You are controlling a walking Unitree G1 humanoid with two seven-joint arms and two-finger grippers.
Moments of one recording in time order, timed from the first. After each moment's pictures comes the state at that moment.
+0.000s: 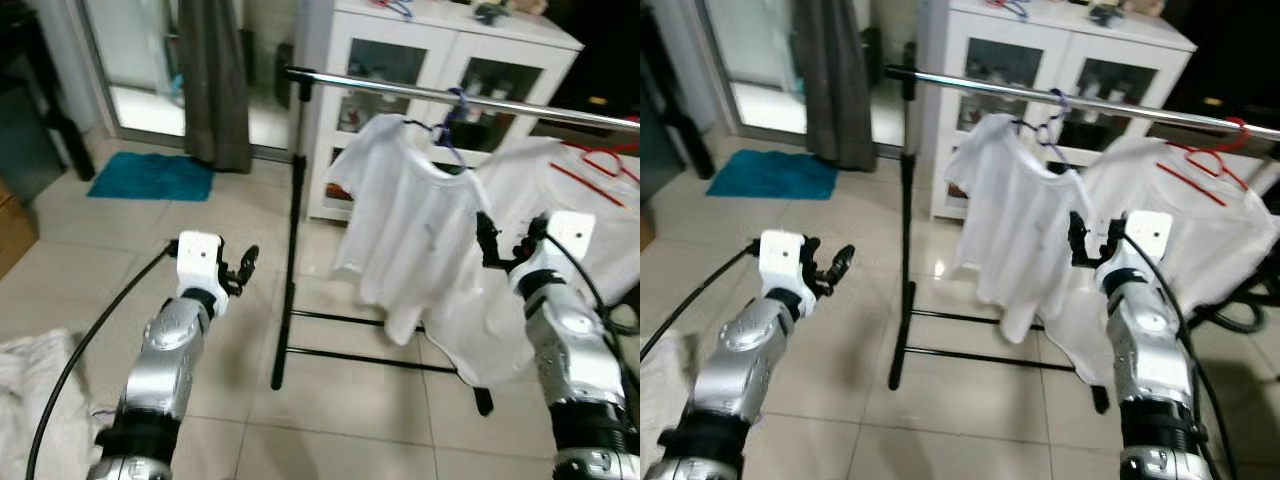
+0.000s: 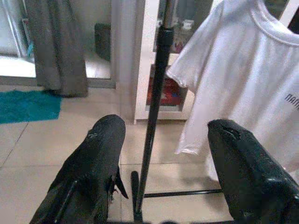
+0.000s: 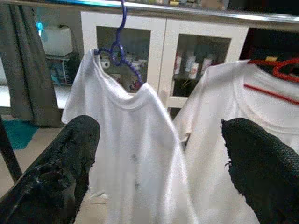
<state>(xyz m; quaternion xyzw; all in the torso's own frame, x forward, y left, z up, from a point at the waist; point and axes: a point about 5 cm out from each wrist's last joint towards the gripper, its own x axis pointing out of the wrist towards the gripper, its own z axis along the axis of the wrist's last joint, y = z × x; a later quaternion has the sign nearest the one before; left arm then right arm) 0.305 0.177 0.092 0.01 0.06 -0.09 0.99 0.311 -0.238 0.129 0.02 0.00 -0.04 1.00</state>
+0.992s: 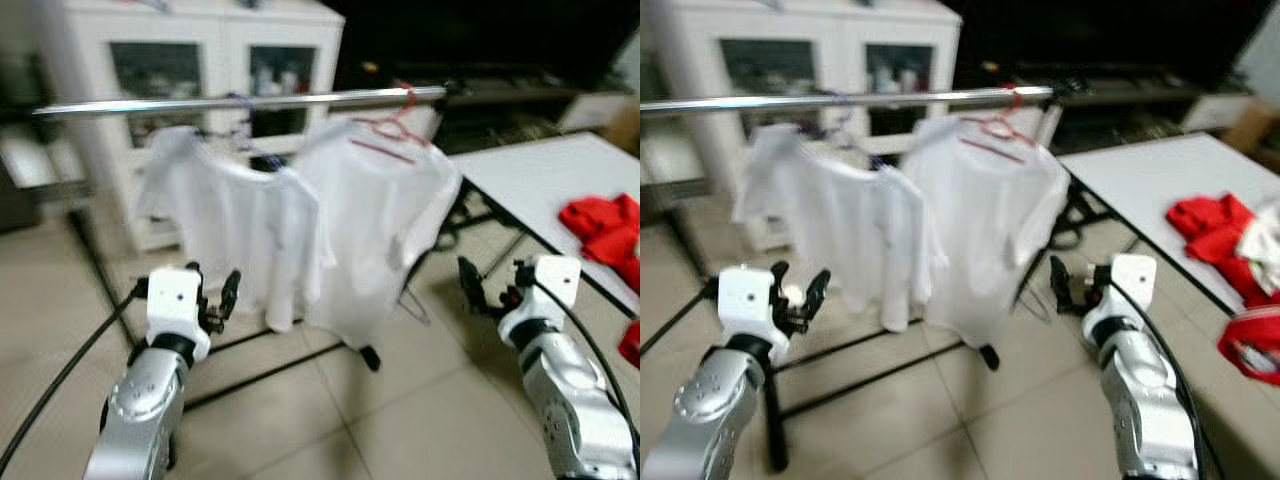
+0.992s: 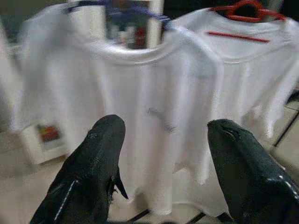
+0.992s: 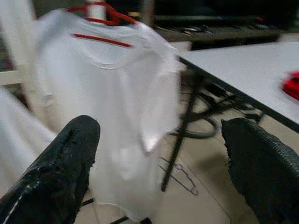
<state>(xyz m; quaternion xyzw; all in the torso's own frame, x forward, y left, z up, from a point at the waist) 0.243 0.173 0.114 0.04 0.03 -0.07 1.00 0.263 -0.218 0.106 0.03 0.07 -0.01 1.00</state>
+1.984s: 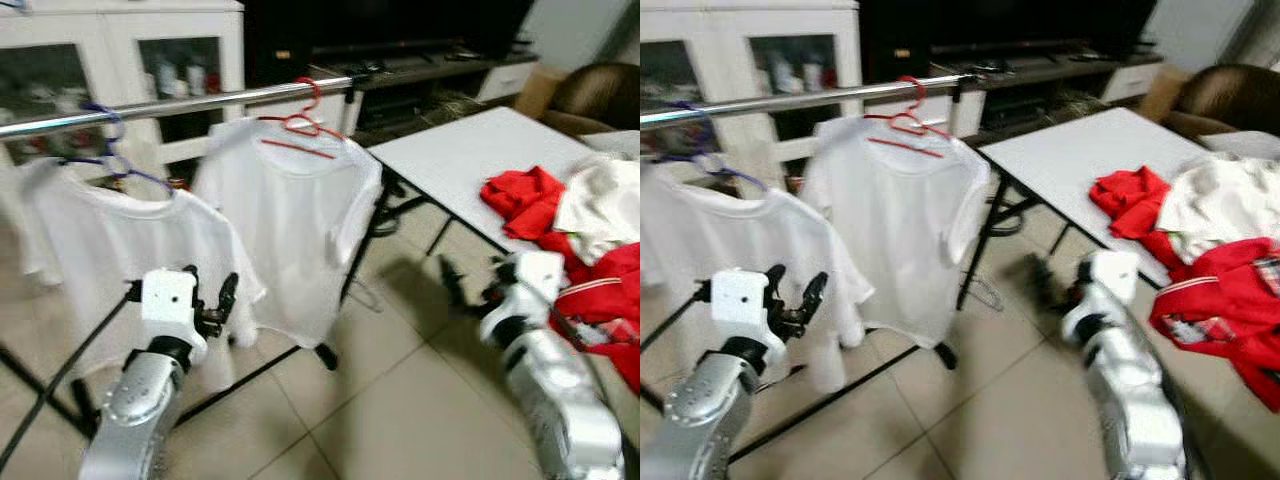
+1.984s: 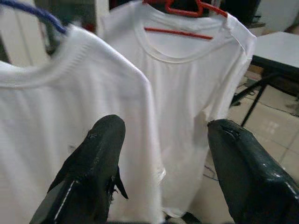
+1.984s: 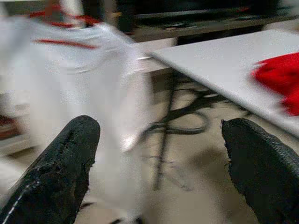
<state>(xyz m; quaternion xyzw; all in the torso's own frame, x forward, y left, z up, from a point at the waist) 0.234 0.180 0.117 0.04 0.05 -0.07 1.00 0.256 -0.183 0.109 0.06 0.07 0.07 0.99</state>
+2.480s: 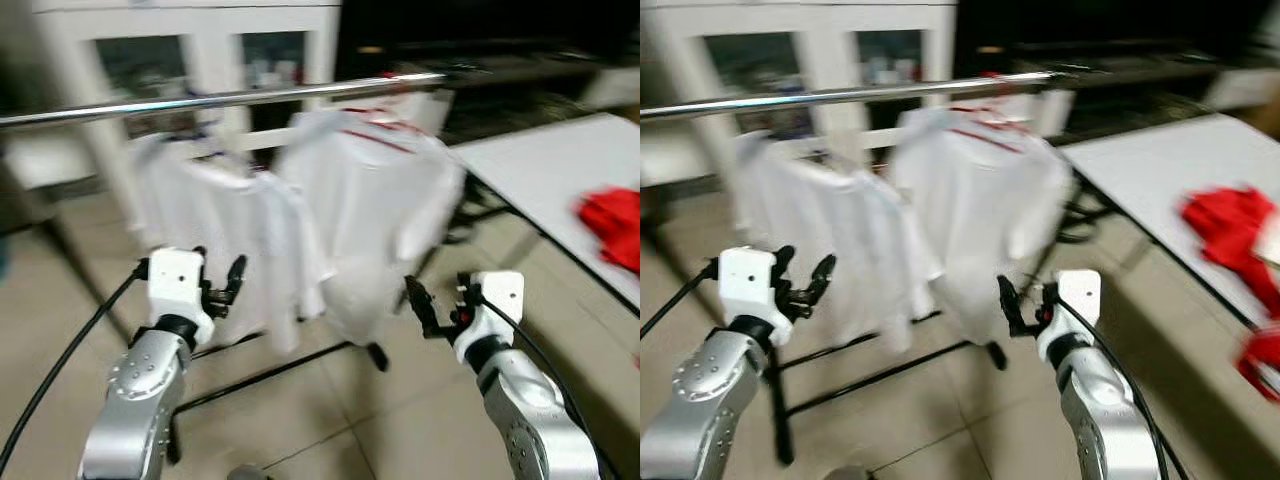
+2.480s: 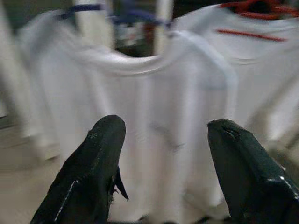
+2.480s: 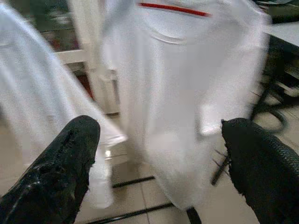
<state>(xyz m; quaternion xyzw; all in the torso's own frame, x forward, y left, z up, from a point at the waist) 0.250 0.181 0.127 0.03 0.04 -0.07 1.00 0.247 -0.160 0.099 0.04 0.09 0.09 0.99</state>
